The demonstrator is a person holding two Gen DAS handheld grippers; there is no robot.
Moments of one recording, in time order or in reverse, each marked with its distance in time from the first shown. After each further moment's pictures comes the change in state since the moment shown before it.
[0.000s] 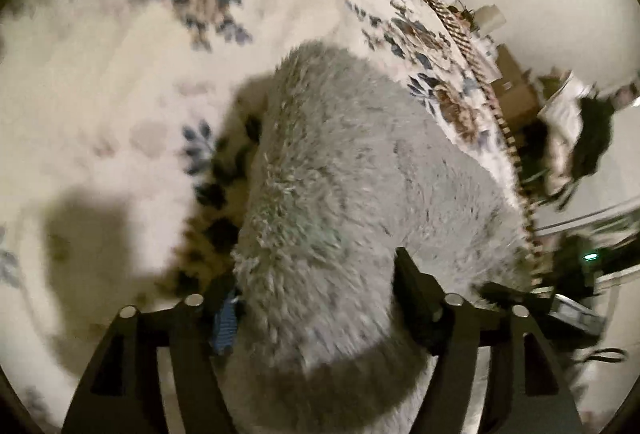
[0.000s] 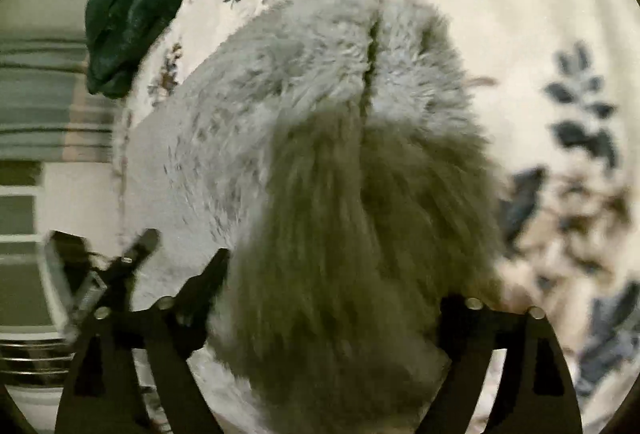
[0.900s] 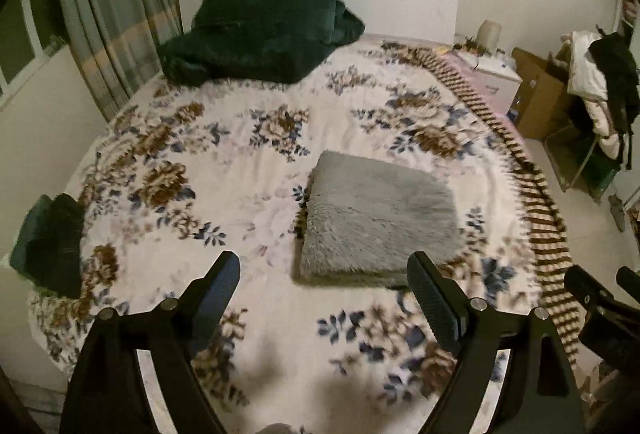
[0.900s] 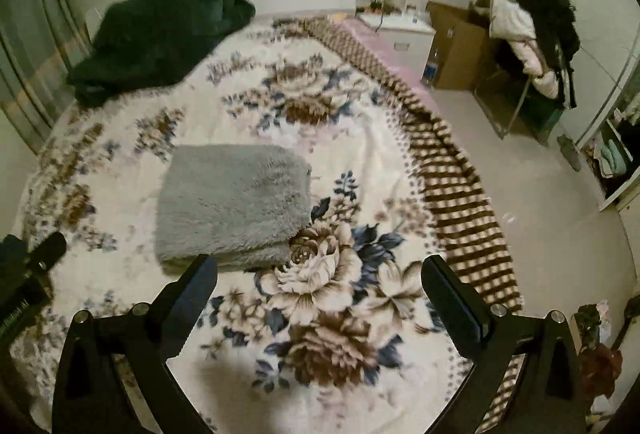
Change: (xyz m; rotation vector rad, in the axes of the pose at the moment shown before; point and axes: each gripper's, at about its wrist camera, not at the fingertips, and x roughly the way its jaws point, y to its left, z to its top) left arm -0.279 -0.171 -0.137 0.214 -0.308 0.419; right arm -0.352 0.169 -0.277 -0.234 -0.532 -0.552
